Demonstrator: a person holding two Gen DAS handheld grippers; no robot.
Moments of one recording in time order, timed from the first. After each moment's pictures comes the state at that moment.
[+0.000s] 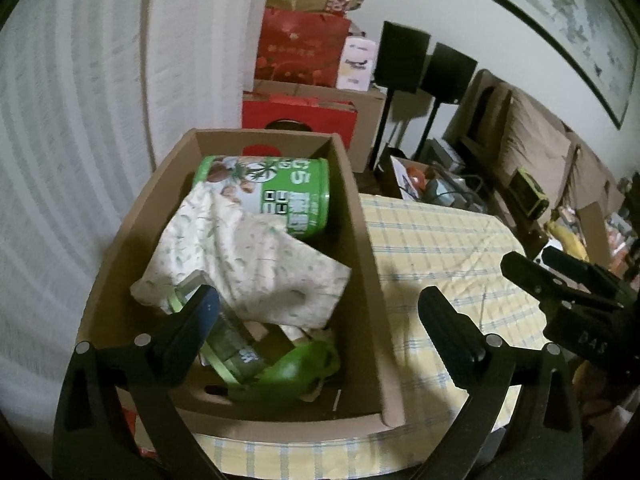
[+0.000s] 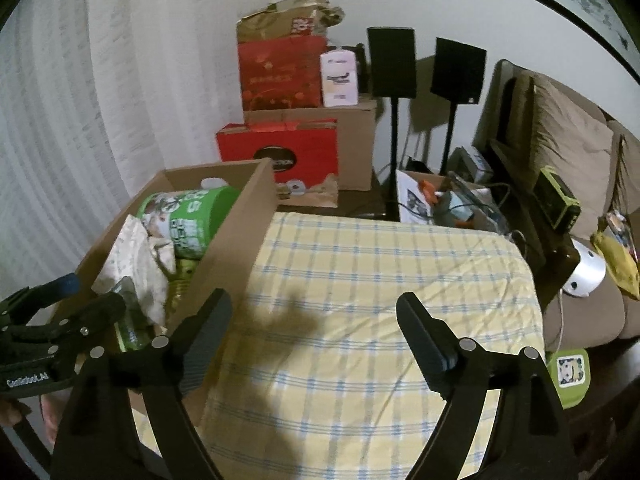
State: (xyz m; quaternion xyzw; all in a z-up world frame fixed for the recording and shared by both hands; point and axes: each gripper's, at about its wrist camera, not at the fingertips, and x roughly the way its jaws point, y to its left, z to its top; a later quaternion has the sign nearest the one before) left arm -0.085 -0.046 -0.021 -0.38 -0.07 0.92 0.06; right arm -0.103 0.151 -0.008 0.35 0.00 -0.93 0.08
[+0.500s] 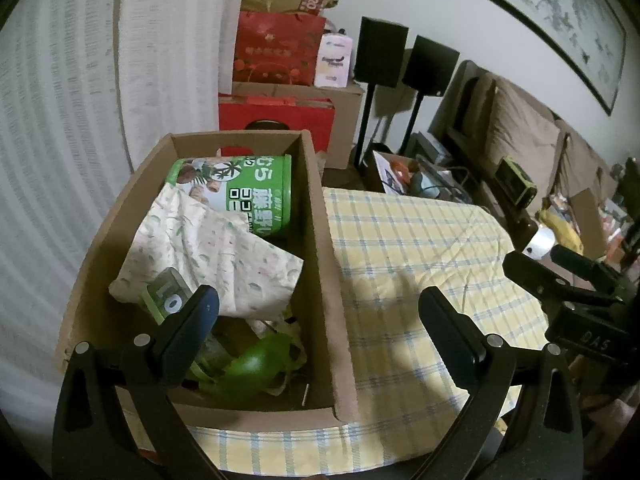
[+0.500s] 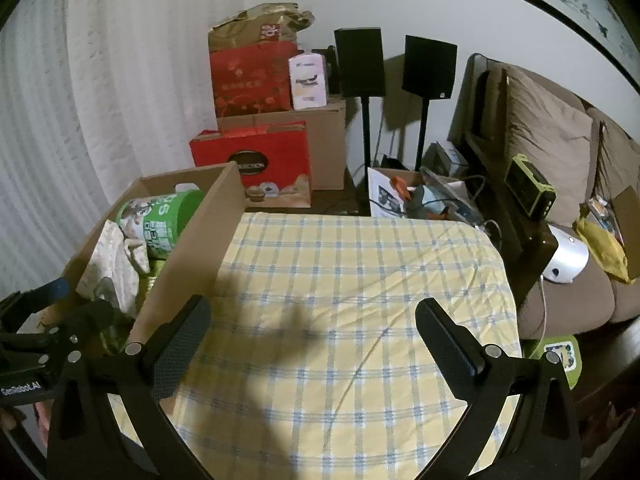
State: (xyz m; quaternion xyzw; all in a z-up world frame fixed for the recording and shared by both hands) left arm -0.076 -0.016 -0.018 -0.38 -0.06 0.92 0.07; right arm -0.088 0.186 -0.007 0.35 -0.01 -0.94 0.05
